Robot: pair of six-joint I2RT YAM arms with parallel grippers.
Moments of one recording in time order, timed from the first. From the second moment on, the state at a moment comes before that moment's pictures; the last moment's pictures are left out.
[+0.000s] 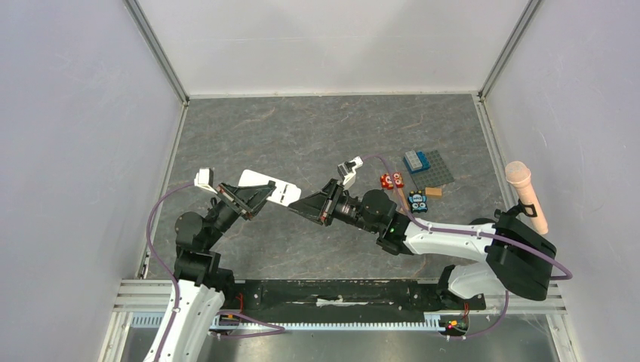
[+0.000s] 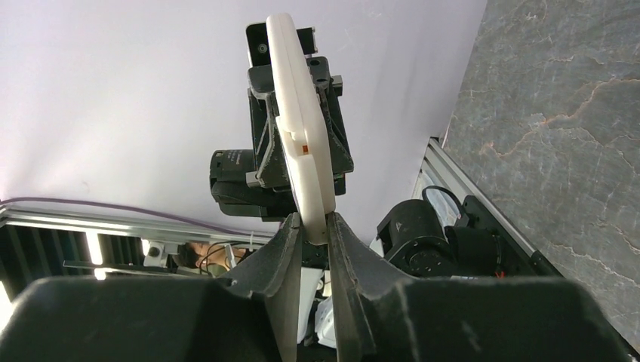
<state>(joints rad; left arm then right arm) -0.16 0.33 0.29 0.22 0.53 -1.40 1.05 1.36 0.64 0.79 -0.10 1.43</state>
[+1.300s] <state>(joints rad) -0.18 0.32 0.29 0.17 0.58 -1.41 1.06 1.34 0.68 0.67 -0.03 1.32</state>
